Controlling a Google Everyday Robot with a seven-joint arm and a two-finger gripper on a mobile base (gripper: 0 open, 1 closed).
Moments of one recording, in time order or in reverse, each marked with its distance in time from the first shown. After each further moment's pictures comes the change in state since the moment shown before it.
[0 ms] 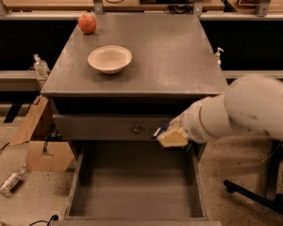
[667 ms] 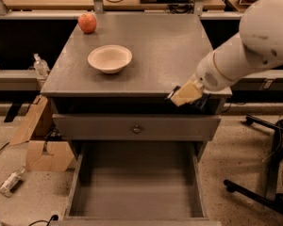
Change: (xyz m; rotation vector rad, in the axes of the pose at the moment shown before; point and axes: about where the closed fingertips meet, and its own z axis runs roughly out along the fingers) arm -0.046 -0.096 -0.035 -0.005 0.070 0.035
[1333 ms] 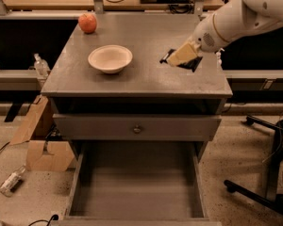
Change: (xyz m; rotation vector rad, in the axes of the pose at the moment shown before) arm -0.083 -0.085 0.005 -0.021 -0.161 -0.055
